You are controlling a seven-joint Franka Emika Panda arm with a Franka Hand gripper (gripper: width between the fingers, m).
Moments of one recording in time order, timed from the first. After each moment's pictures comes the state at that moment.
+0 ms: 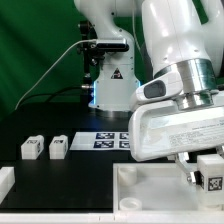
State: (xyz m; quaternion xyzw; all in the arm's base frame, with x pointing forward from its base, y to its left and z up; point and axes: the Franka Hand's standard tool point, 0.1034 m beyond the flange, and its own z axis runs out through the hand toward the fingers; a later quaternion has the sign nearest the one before) arm 0.619 0.114 0.060 -0.96 -0.08 -0.26 0.07
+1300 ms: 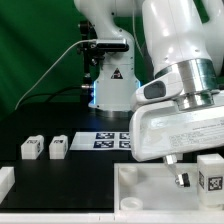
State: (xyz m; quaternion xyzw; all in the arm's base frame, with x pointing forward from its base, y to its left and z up) arm 0.622 0.115 0.084 -0.97 -0.03 -0.23 0.09
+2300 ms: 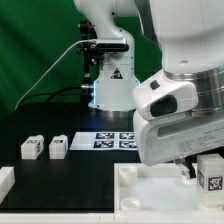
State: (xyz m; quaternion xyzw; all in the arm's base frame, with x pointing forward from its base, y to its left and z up) arm 0.617 0.122 0.074 -0.99 -0.04 0.08 0.13
